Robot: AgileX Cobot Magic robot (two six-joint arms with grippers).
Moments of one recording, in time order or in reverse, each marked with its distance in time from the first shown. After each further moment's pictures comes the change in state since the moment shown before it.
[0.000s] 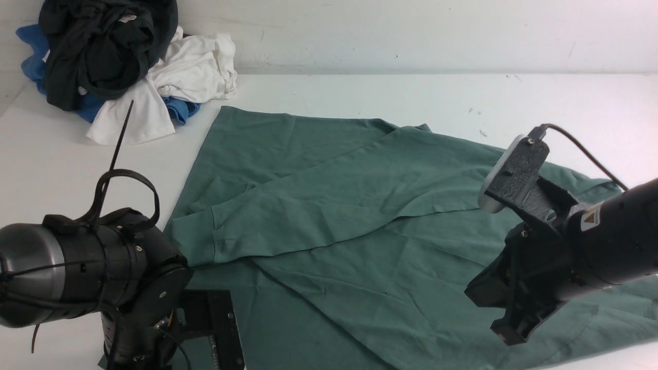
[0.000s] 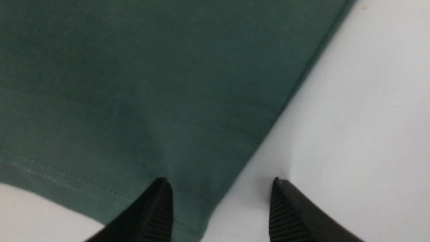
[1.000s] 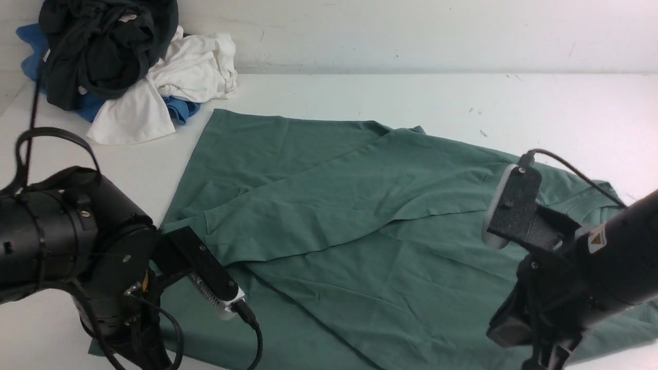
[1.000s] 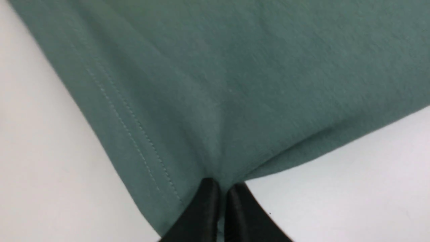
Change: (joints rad) right arm 0.000 0.000 0.016 -0.094 0.157 -0.032; left arm 0.036 -0.166 -0.065 -0.017 0.104 -0.319
